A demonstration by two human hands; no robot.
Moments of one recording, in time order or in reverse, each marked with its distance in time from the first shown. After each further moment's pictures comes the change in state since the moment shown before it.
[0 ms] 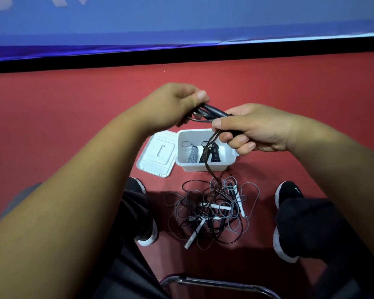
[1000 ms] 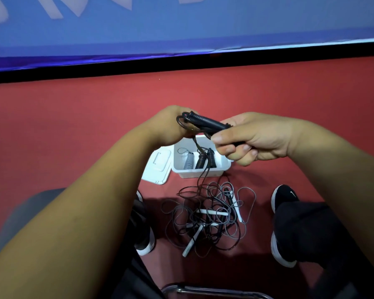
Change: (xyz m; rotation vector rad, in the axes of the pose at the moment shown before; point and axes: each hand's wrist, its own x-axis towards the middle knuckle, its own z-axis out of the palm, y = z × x) left_hand 0.015 -0.021 0.023 0.000 -0.111 -0.023; right_hand -0.017 -0.003 -0.010 0.028 -0.205 0.039
